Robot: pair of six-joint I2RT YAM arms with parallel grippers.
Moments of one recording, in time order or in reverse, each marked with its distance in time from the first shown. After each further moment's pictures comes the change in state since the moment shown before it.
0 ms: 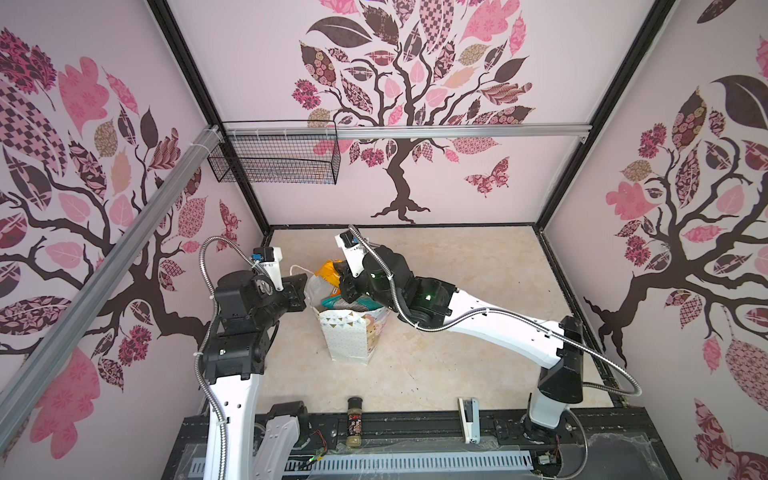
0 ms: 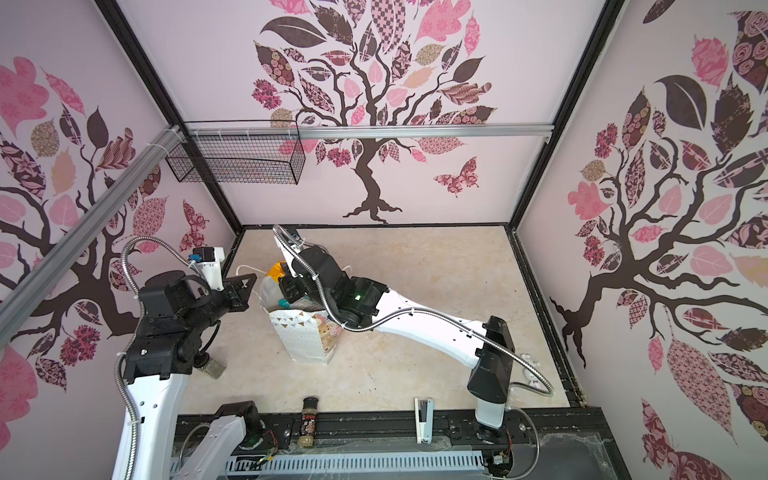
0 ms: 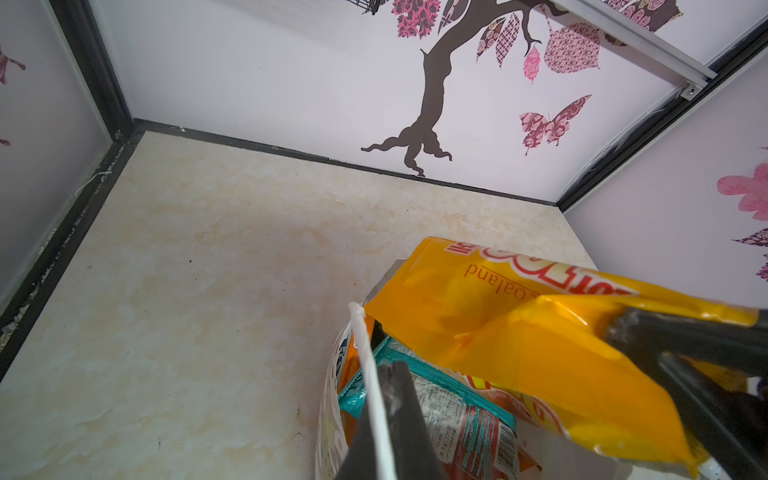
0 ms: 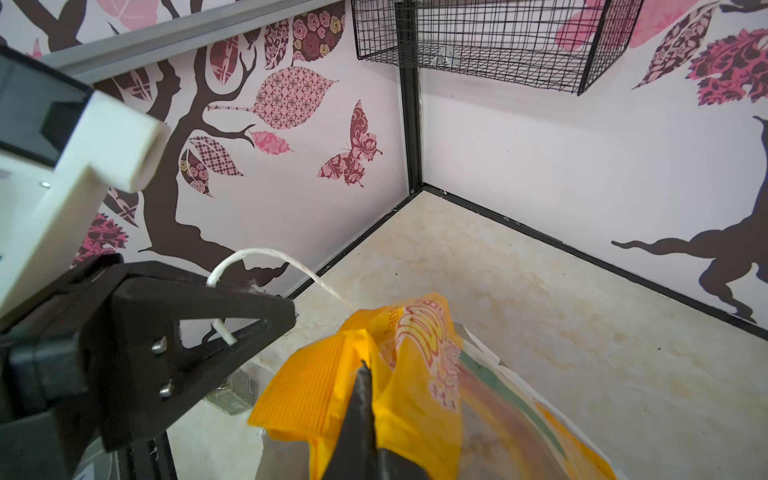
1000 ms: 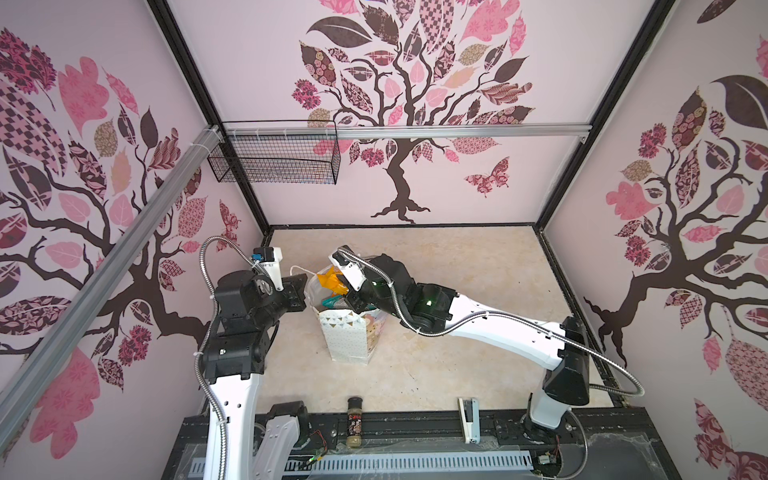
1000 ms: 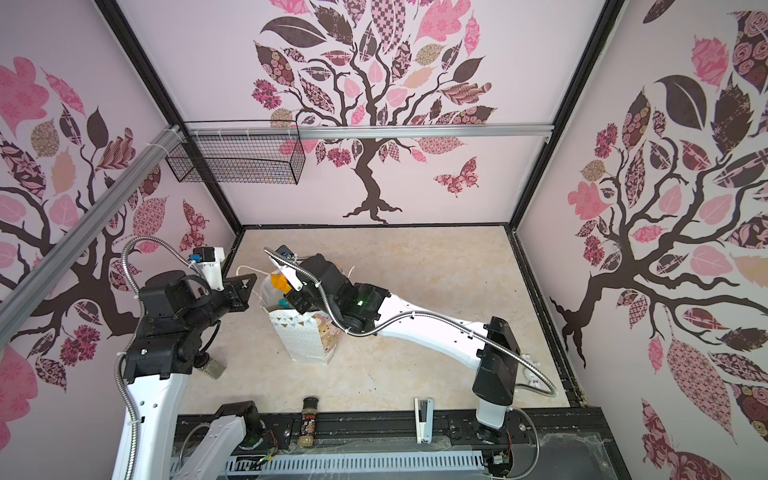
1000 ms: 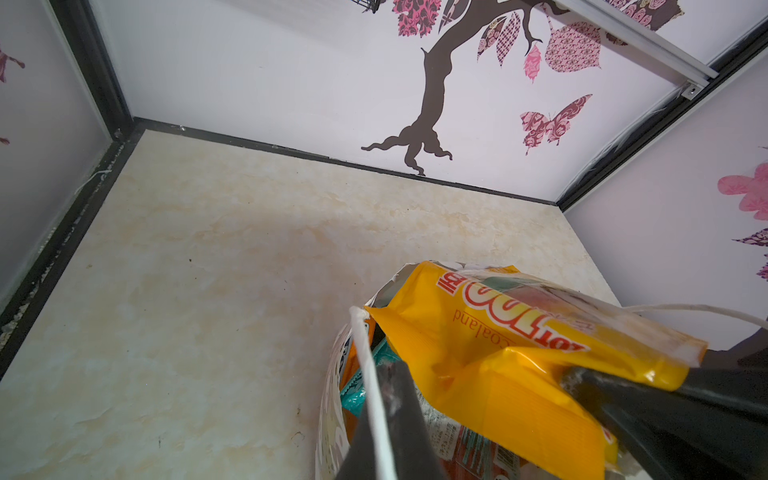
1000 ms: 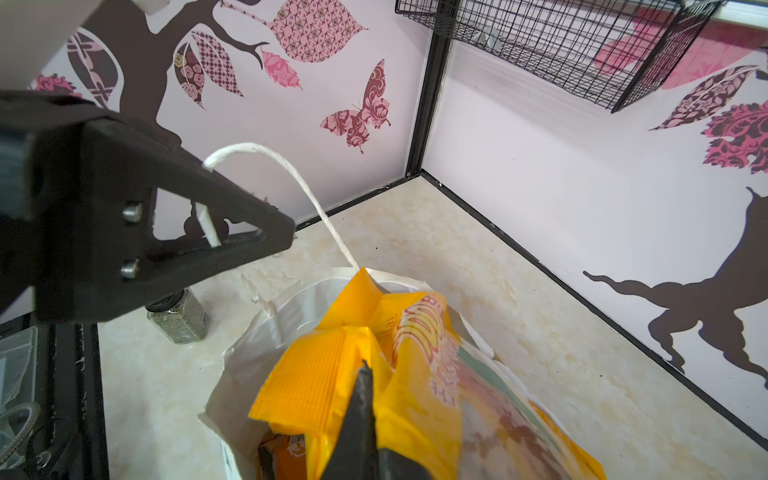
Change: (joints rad) left arm 0.000 0.001 0.000 -0.002 0.003 0.000; right arm 0.000 -0.031 -0.102 0.000 -0.041 -0.243
